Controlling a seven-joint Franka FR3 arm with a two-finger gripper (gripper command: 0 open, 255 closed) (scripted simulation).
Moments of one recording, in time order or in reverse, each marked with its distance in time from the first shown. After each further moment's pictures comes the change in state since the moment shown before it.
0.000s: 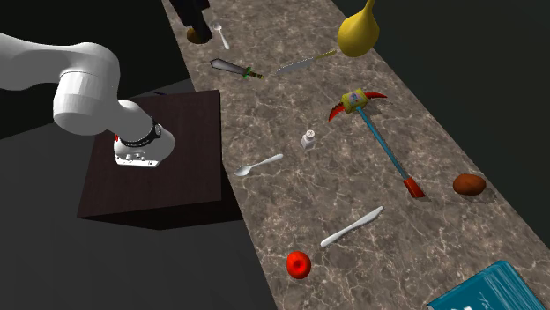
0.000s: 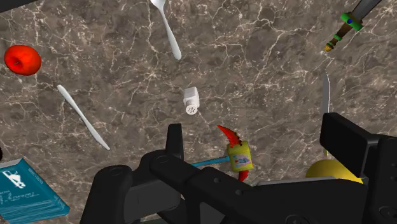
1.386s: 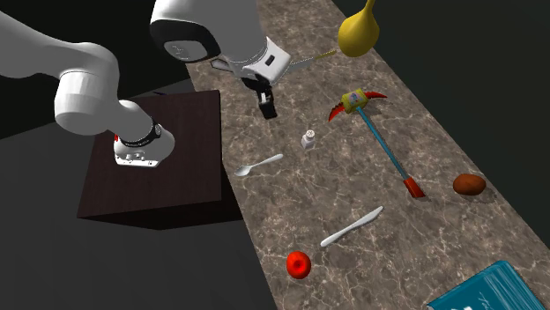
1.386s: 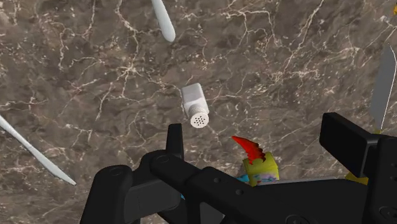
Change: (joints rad) arm 0.037 0.395 -0.172 -0.287 0.094 0.693 -0.123
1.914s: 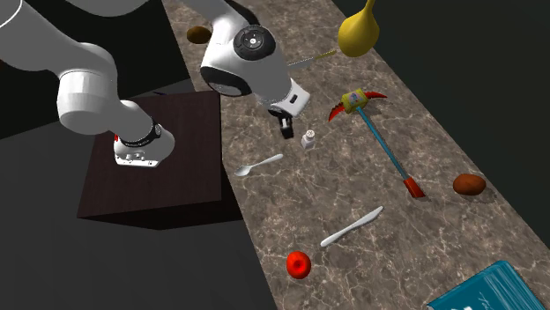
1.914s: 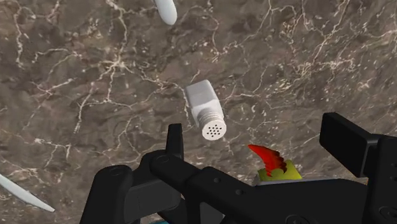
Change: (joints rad) arm 0.091 0.326 -0.094 0.050 0.232 0.259 -0.197
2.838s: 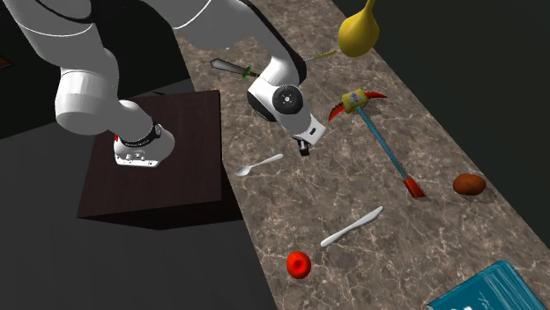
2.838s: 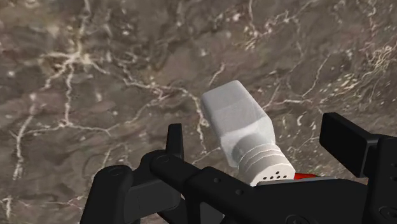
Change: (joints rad) arm -0.070 0.489 0.128 0.253 0.570 0.153 -0.447
